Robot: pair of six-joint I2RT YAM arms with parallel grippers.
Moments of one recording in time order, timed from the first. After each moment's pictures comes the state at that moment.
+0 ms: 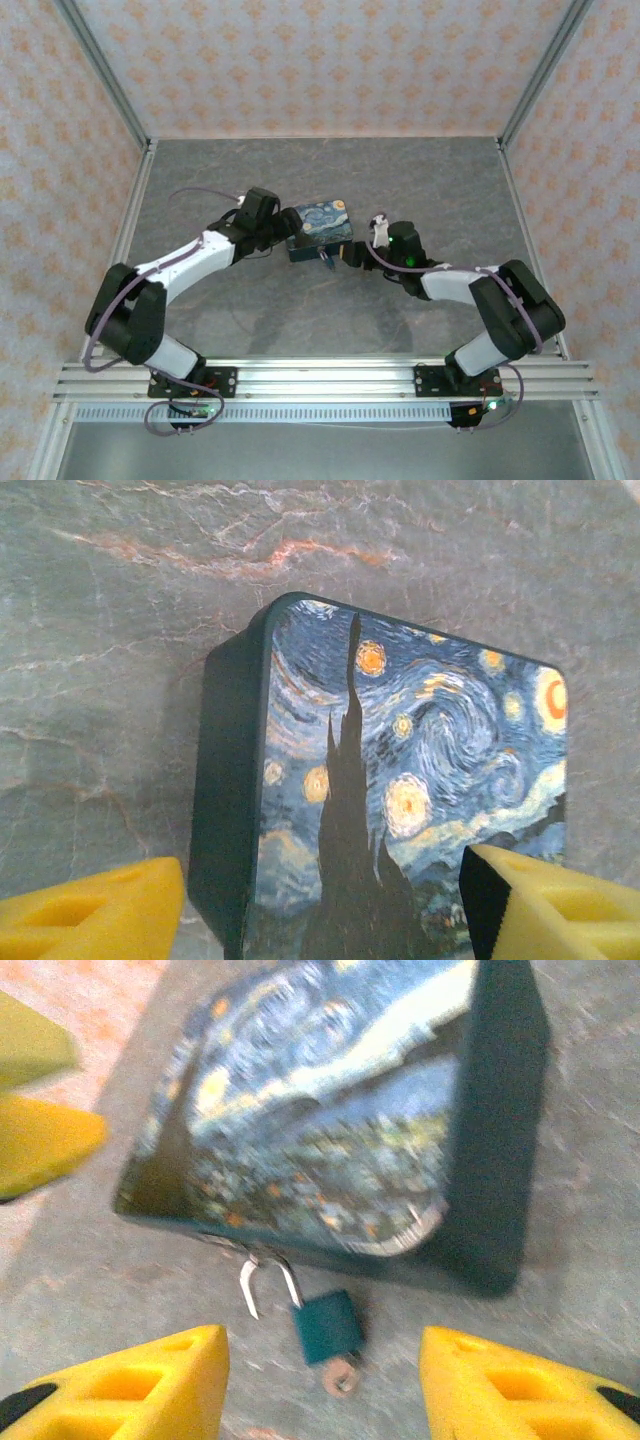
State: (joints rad) left arm -0.44 1.52 0.96 -0.28 0.01 -0.91; right arm 0.49 1.52 0.54 0.46 -0.44 0.54
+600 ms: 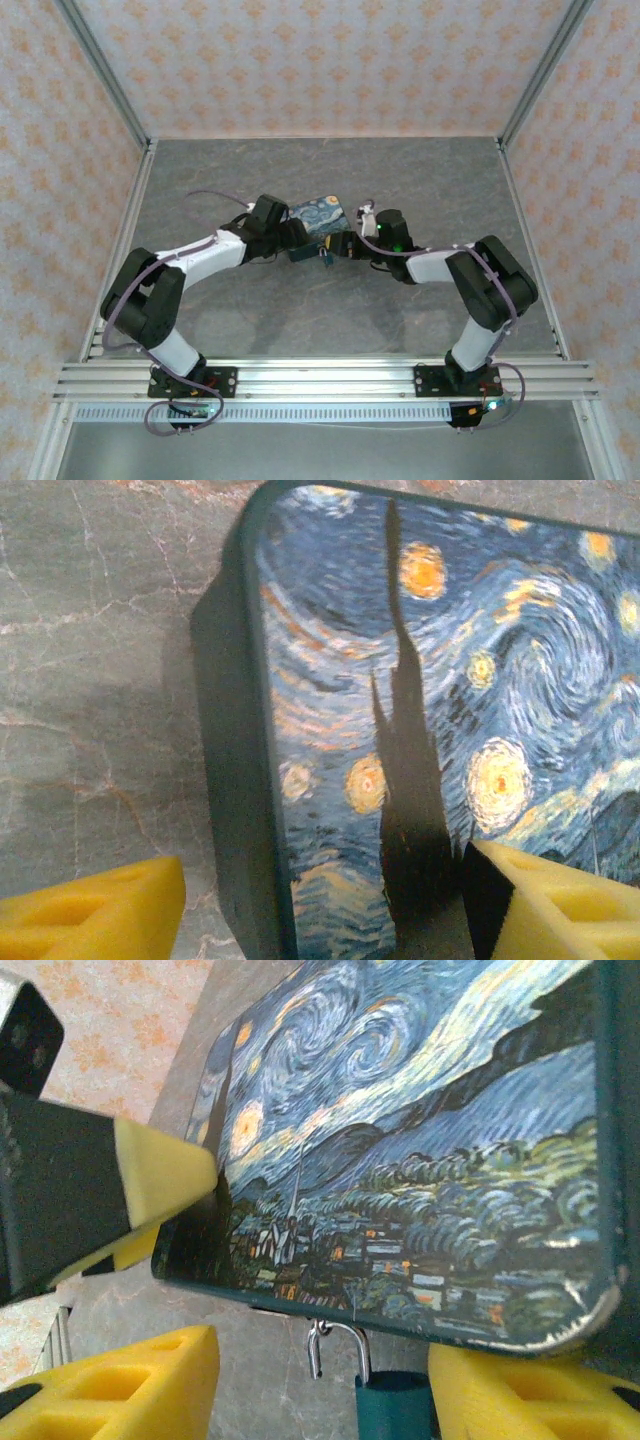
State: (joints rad) left arm -0.47 1.61 0.93 -0.24 0.00 -0.88; right arm 0.49 1.73 0.68 0.54 -0.56 0.62
